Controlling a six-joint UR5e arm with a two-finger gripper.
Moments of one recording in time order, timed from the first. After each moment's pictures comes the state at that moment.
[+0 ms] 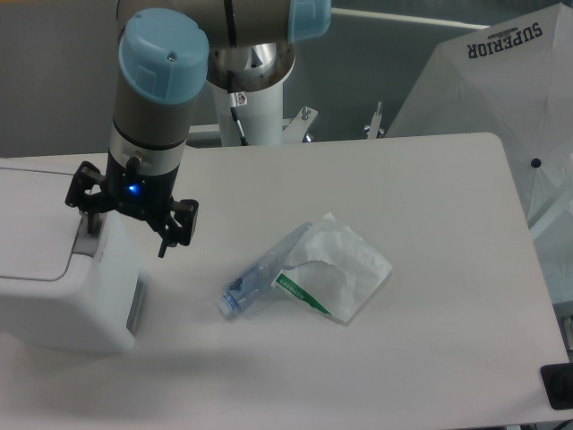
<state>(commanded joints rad) 2.18 -1.81 -1.38 -1.38 1.21 0.37</state>
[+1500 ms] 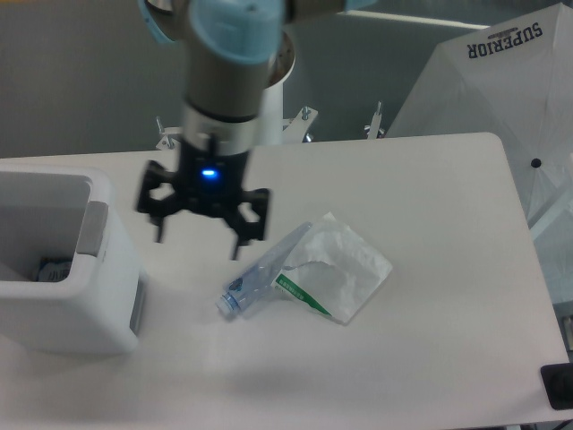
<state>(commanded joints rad) 2.46 -1.79 -1.38 -1.28 1.26 0.51</state>
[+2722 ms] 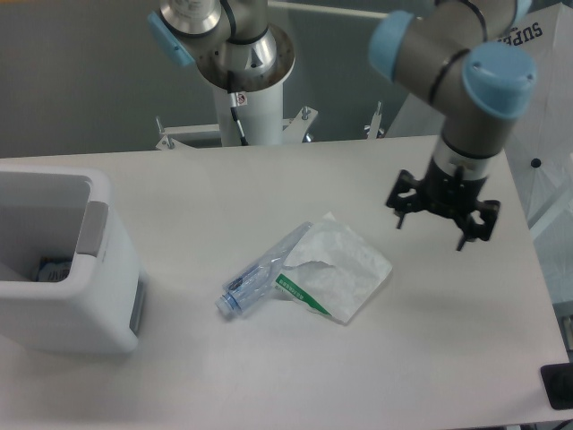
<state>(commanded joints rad) 2.80 -1.99 -1.44 -1.15 1.45 1.31</state>
